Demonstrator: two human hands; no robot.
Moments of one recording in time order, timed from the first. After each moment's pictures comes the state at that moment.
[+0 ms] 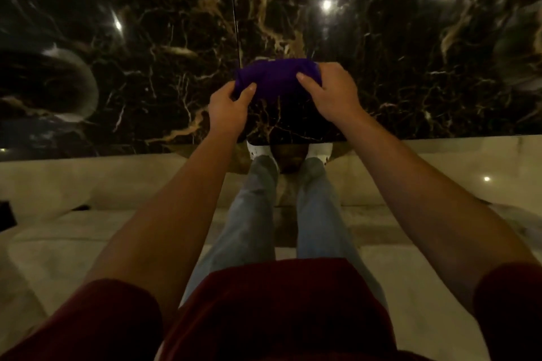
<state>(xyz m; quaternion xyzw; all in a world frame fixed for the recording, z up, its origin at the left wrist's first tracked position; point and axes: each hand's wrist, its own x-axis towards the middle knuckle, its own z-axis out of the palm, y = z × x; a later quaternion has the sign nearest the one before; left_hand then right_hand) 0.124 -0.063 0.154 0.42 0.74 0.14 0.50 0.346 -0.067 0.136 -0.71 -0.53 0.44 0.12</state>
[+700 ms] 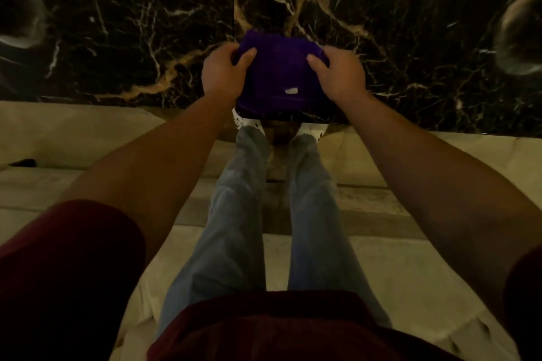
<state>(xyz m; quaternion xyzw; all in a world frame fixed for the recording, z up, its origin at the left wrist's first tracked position) 0.102 -0.071 0.002 0.50 0.75 0.01 0.43 0.333 -0.082 0.001 -0.72 -0.55 0.42 -0.04</state>
